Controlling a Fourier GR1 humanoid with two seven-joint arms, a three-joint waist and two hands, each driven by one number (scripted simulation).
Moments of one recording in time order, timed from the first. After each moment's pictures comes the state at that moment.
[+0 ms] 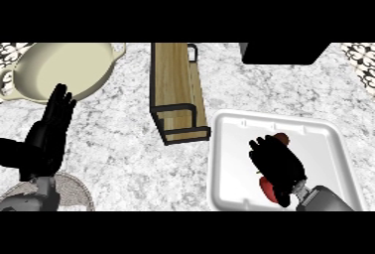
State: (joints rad) left arm -0.08 0.23 0.01 -1.67 0.07 0.20 0.14; right arm -0.24 -0.49 0.64 -1.55 1.29 0.29 0.07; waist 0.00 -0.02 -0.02
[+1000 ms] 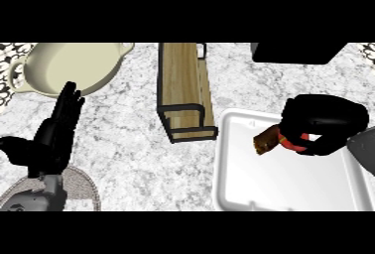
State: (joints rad) left arm -0.10 0.22 -0.02 -1.67 0.05 0.19 0.15; right arm -0.58 -0.76 0.48 -1.33 0.52 0.36 -0.94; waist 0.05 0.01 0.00
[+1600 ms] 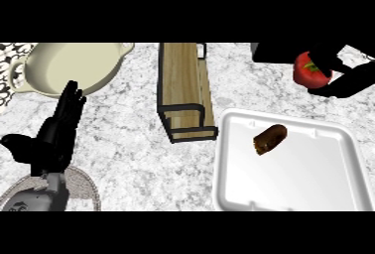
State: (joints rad) left arm -0.11 0.21 -0.02 -1.66 0.04 0.20 0.15; right arm -0.91 -0.78 0.36 -1.06 0.14 0.51 -0.79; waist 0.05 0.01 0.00
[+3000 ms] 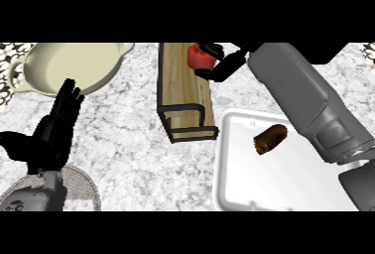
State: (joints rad) left arm -0.12 0.20 0.01 -1.66 0.04 0.17 0.16; right arm -1.30 -0.23 0.36 -0.41 0.17 0.35 -0.80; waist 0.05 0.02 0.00
